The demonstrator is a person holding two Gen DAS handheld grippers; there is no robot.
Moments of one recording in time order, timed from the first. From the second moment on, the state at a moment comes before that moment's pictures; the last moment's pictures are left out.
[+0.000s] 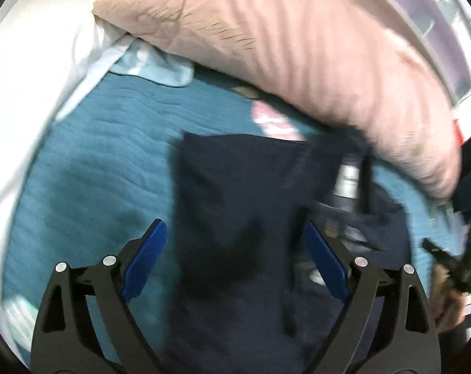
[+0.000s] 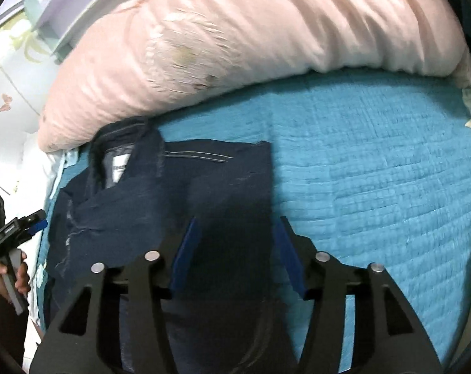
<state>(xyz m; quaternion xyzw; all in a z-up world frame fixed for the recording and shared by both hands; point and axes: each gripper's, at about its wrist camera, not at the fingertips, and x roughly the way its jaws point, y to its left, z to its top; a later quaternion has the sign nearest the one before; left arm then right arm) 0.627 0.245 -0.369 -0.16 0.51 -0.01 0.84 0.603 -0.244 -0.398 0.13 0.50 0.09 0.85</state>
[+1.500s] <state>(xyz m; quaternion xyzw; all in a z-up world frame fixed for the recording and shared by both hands) 0.697 0.245 -0.423 -0.14 0.55 -0.07 0.82 0.677 -0.260 -0.458 0.24 0.53 0.20 0.79</state>
